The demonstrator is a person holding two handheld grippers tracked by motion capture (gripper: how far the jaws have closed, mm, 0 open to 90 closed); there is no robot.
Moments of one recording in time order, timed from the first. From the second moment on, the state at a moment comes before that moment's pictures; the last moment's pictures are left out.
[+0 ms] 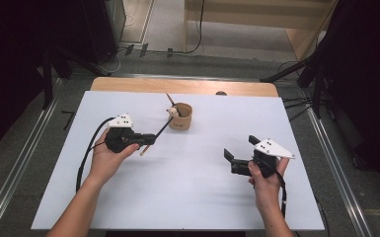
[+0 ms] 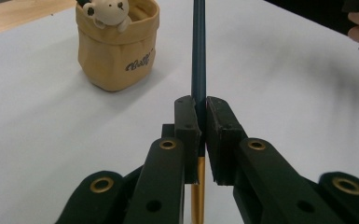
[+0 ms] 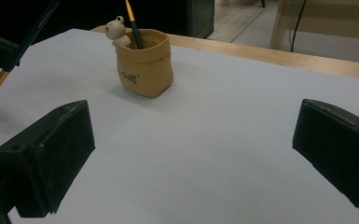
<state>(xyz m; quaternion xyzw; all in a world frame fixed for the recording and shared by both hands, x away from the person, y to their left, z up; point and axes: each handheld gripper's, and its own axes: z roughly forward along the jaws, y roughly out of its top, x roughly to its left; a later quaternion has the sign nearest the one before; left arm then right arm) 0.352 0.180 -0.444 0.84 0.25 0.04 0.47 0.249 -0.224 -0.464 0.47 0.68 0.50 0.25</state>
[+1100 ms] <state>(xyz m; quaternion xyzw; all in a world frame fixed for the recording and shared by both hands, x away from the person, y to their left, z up) 0.315 0.140 -0.460 0.79 0.23 0.02 0.56 0.260 -0.148 -0.451 0.47 0.65 0.57 0.18</state>
